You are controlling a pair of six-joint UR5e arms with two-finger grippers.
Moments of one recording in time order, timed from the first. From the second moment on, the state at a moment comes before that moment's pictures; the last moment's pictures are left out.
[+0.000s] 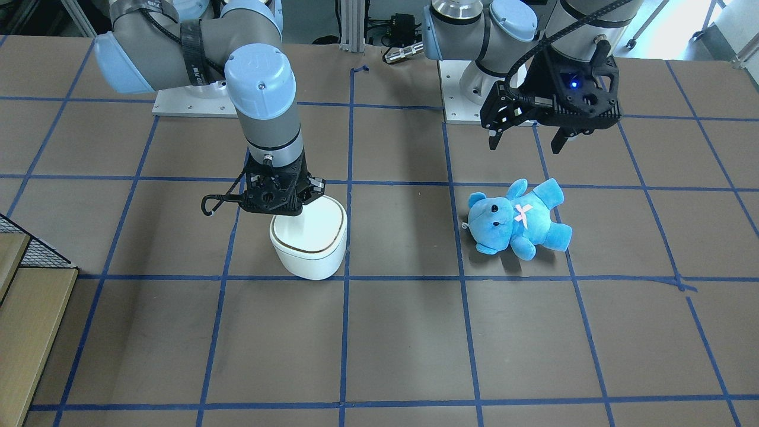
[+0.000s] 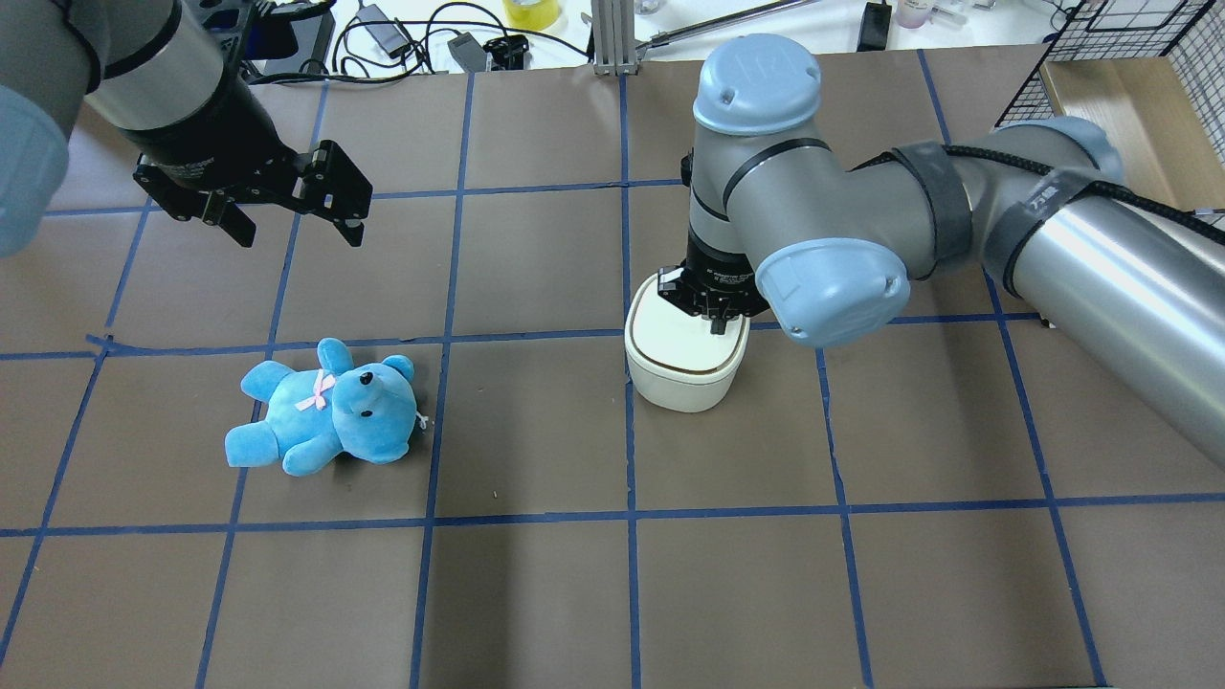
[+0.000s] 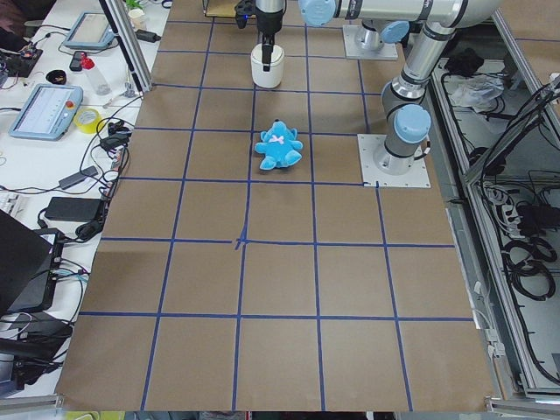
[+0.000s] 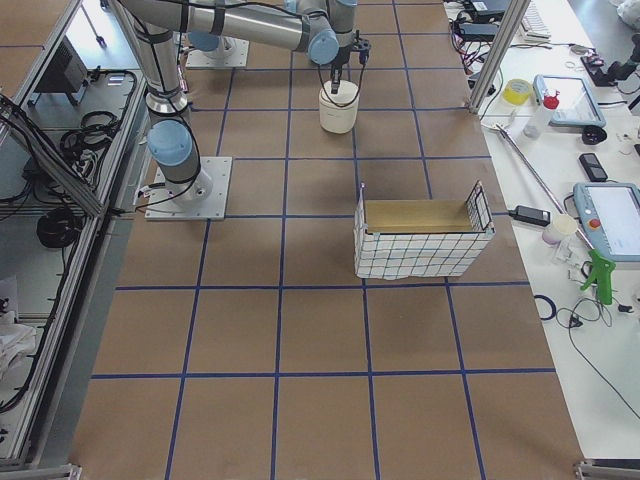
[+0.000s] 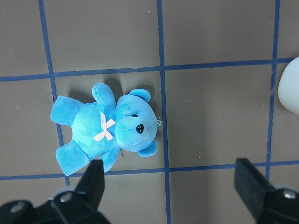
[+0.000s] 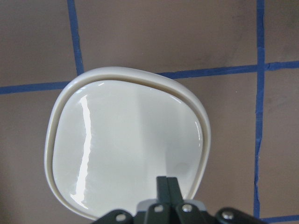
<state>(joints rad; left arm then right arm) -1.54 -1.52 -1.60 -1.55 1.57 0.07 1.84 -1.39 1.73 -1.87 -1.57 0.35</state>
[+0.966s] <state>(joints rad) -1.54 -1.52 -1.60 -1.55 1.57 0.07 1.81 -1.41 1.42 -1.48 -1.62 0.27</state>
